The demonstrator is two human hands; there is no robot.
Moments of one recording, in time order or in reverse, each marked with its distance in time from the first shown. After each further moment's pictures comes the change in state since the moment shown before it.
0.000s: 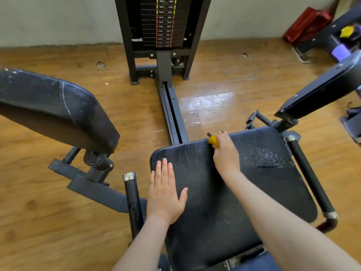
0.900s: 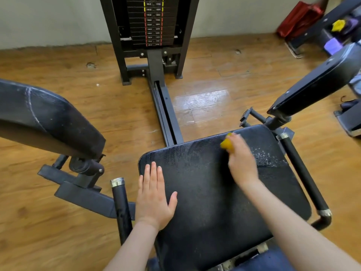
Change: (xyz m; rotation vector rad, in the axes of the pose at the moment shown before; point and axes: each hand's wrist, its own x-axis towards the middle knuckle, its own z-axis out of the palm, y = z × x) left_hand 0.001 -0.003 0.008 0.026 0.063 0.013; right_hand -0.011 0.053 -0.033 0.045 0.081 -0.036
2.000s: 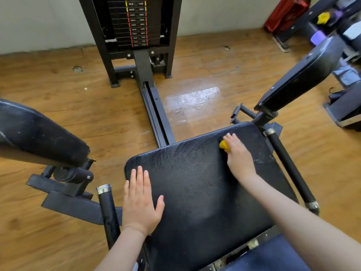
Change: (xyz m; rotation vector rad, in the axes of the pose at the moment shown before) left_hand 0.000 0.000 -0.002 0.001 -0.023 0.017; right_hand 0.010 0.042 -0.016 -0.162 -0.136 0.035
